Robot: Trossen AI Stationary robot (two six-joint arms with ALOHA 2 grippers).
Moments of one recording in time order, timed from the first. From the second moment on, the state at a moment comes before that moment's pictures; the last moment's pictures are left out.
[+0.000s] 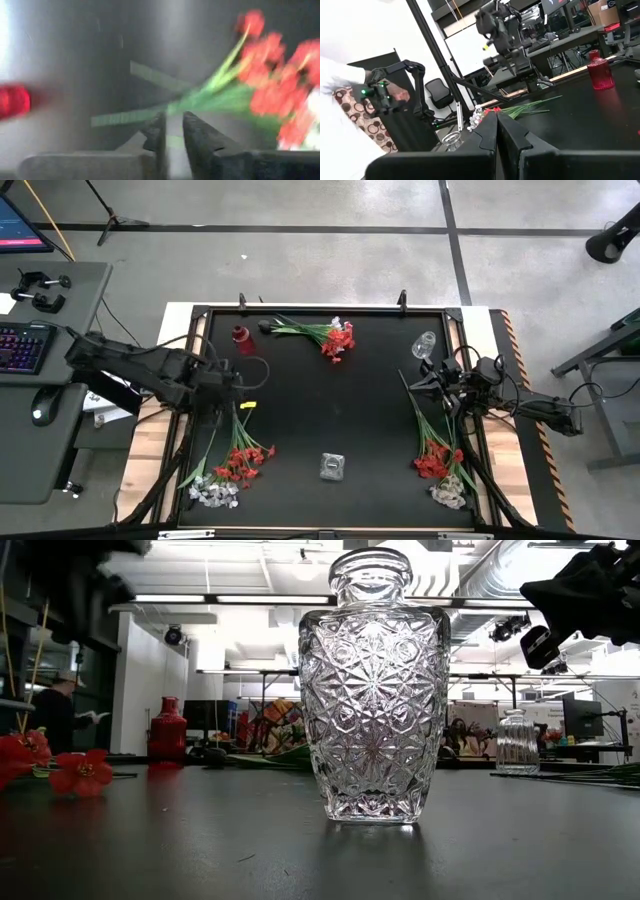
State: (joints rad) left arm -0.23 1.06 0.99 -1.28 -0.09 -0.22; right arm -0.28 0.01 0.02 0.15 -0.47 0.49
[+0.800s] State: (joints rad) left arm -0.26 1.54 0.91 -1.15 0.00 0.58; right arm -0.28 0.01 0.02 0.13 -0.47 0.49
